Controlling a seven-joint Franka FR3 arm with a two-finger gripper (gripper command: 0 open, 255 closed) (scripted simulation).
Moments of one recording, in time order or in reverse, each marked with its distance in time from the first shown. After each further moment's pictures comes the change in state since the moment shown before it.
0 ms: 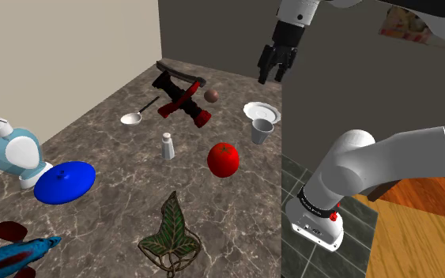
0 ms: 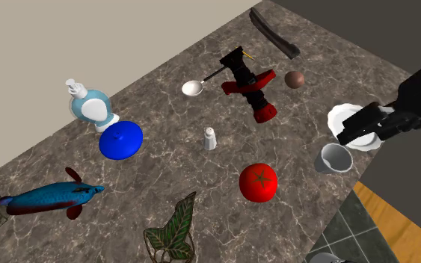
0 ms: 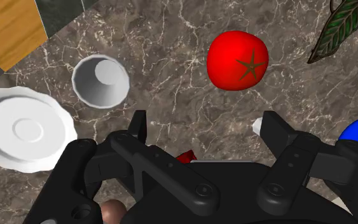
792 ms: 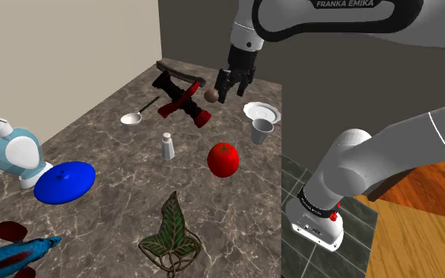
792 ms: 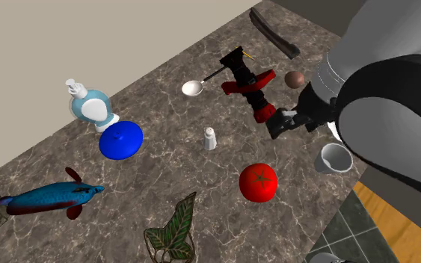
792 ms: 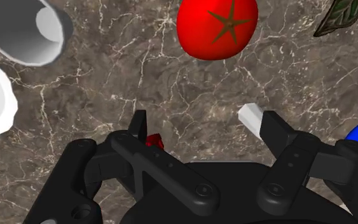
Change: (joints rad) arm 0.059 0.197 0.177 -0.047 0.024 0.306 0.105
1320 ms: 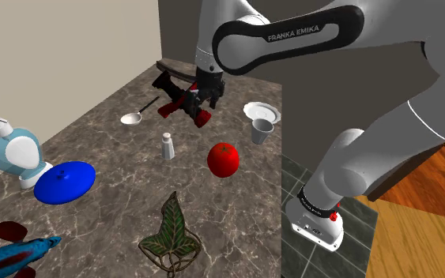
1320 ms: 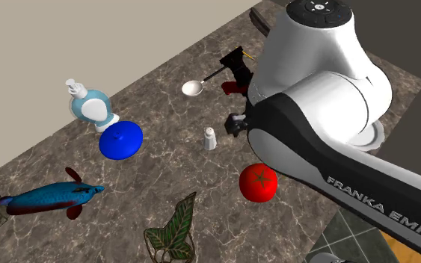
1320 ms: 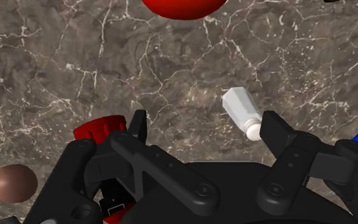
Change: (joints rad) arm 0.021 0.230 0.134 0.043 -0.055 0.224 0.109
